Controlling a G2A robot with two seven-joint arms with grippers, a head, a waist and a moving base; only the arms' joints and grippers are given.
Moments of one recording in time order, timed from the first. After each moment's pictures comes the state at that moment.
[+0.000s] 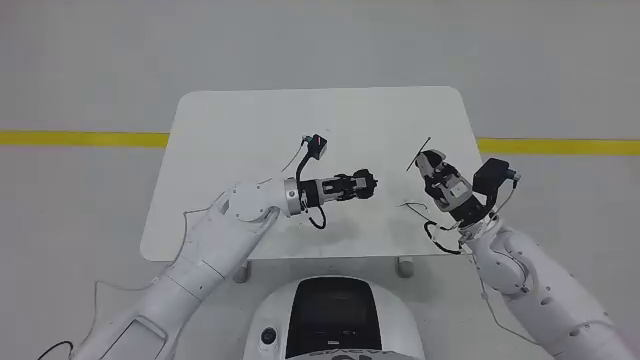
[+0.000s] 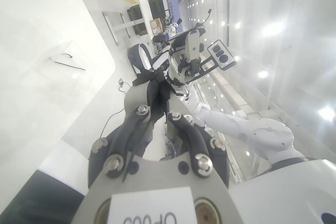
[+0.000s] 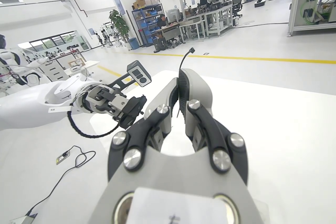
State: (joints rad) left arm 1.10 -1.27 -0.88 -1.32 -0.31 -0.34 -0.80; right arm -1.61 -0.83 1.18 -1.77 -0.74 -0.34 -0.37
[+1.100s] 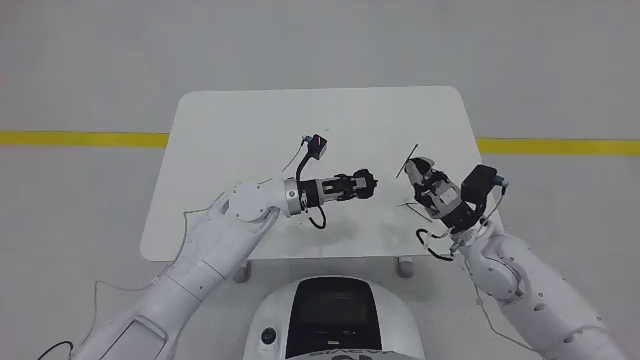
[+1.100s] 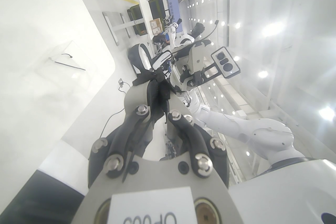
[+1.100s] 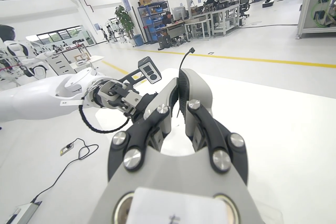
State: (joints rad) left arm 1.10 -1.27 -0.88 -1.32 -0.31 -0.34 -0.80; right arm -1.63 -0.85 1.15 -1.80 -0.81 -0.34 -0.38
